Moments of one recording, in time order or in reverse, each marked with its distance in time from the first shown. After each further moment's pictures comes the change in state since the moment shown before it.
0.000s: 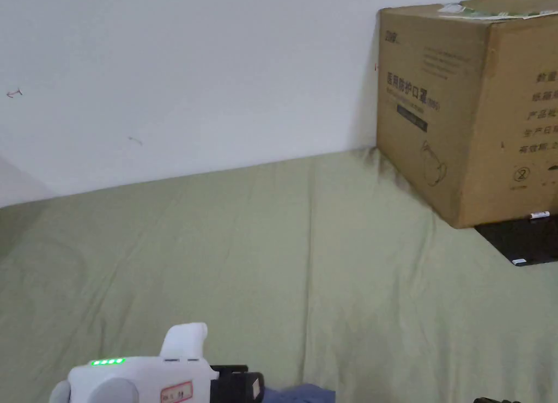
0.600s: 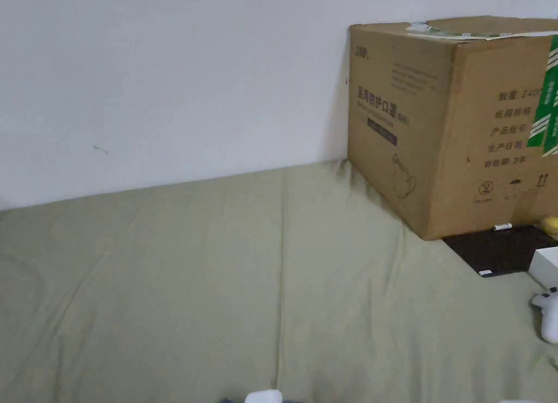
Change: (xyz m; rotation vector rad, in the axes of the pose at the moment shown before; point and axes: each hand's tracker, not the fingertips) left arm 0.044 -0.044 -0.154 -0.170 -0.099 0.156; right arm -0.024 -0.009 -0.007 -0.049 0.014 0.053
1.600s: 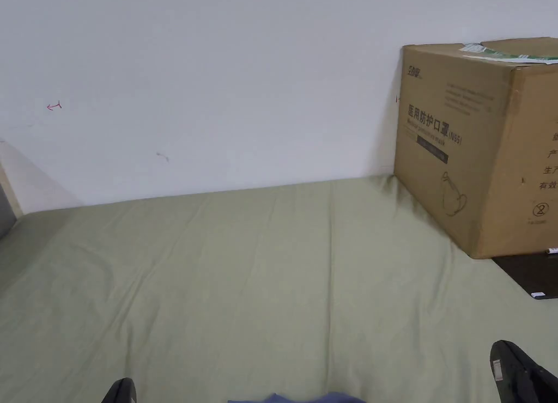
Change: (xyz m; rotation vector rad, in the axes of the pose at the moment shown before) left arm 0.004 -0.135 0.260 1.126 0.642 -0.306; right arm -0.062 -0.022 0.027 0.713 -0.188 0.309
